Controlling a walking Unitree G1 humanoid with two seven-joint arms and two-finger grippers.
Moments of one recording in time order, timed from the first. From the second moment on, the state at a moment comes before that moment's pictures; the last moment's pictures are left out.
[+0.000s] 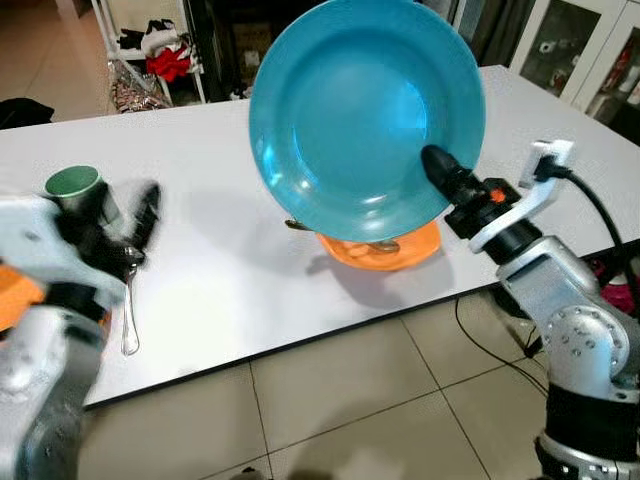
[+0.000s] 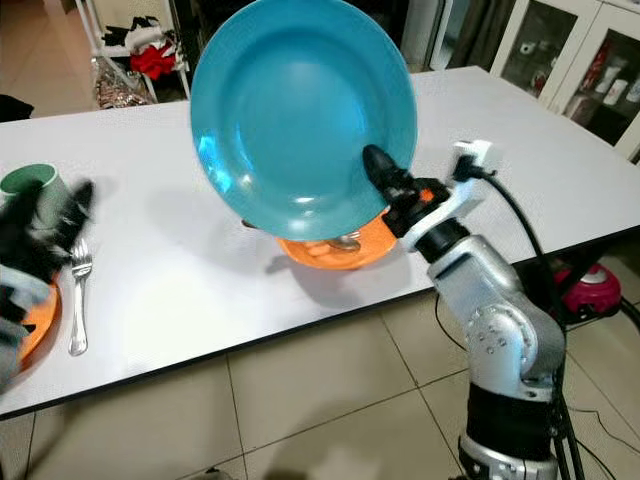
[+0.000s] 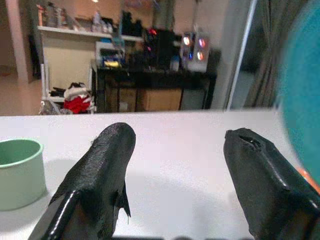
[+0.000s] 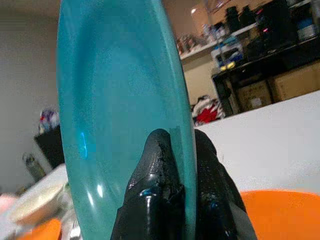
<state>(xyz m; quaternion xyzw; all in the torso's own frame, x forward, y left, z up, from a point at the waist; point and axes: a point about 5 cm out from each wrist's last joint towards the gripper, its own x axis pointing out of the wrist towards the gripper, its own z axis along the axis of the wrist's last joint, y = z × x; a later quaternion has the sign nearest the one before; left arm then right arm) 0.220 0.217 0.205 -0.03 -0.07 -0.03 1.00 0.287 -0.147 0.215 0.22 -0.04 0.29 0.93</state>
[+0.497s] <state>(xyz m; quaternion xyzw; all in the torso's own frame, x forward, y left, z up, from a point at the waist) 0.197 0.239 0.219 0.03 -0.09 0.05 0.99 0.261 -0.118 0.171 0.29 0.16 0.37 0.87</state>
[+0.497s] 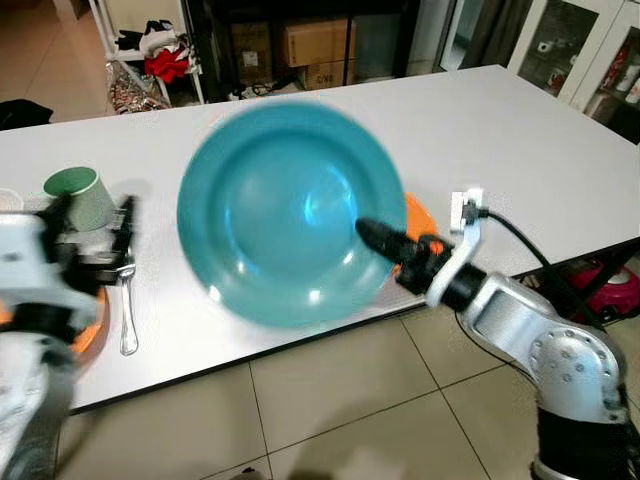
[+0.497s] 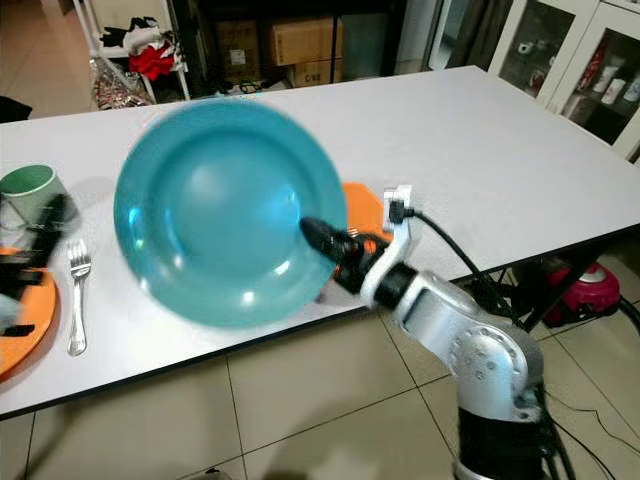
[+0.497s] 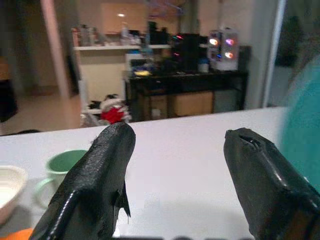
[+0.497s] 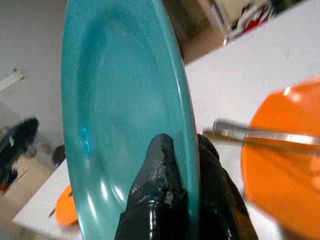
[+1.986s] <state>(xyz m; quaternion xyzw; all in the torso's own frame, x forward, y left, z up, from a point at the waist) 0.180 0.188 0.188 0.00 -0.03 0.01 1.00 0.235 -0.131 0.183 0.17 0.09 0.35 0.91</state>
